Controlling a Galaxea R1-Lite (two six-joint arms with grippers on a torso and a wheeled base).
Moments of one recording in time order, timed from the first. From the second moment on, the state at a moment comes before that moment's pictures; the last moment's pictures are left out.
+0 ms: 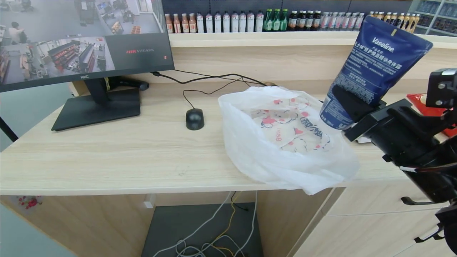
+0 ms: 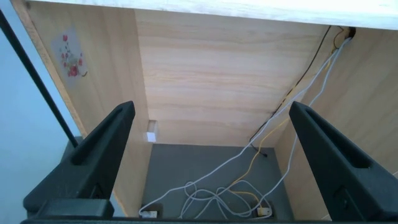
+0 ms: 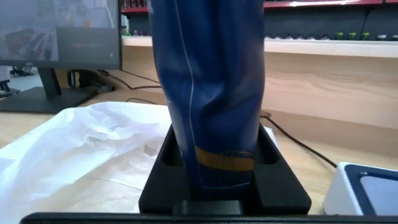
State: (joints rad) left arm 0.00 0.00 0.00 0.00 0.00 0.00; right arm 0.39 1.61 -0.51 -1.57 0.09 -0.05
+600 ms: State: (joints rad) left arm 0.00 0.00 0.00 0.00 0.00 0.00; right arm 0.40 1.56 -0.60 -1.49 0.10 0.29
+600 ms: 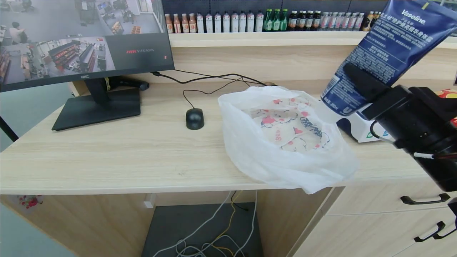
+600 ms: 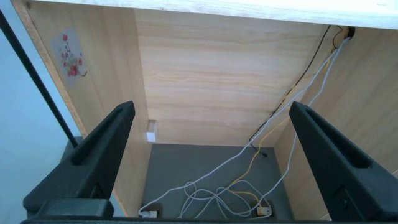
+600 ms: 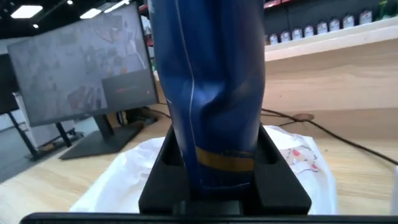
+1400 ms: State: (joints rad) left arm 0.00 0.00 0.00 0.00 0.00 0.00; right arm 0.44 1.59 -0.95 -1.01 0.26 0.91
